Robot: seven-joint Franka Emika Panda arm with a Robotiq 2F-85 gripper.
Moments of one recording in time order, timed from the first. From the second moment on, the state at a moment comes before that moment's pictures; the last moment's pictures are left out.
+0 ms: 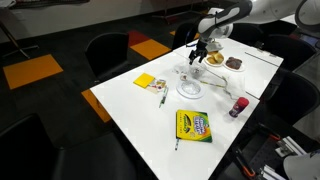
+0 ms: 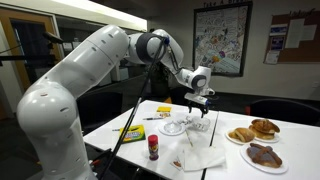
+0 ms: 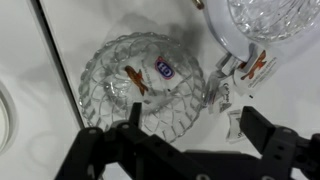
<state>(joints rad) -0.28 0.88 0.03 -1.38 0.12 2.26 -0.28</state>
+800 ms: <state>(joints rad) -0.22 0.92 0.00 -1.36 0.10 2.28 -0.19</state>
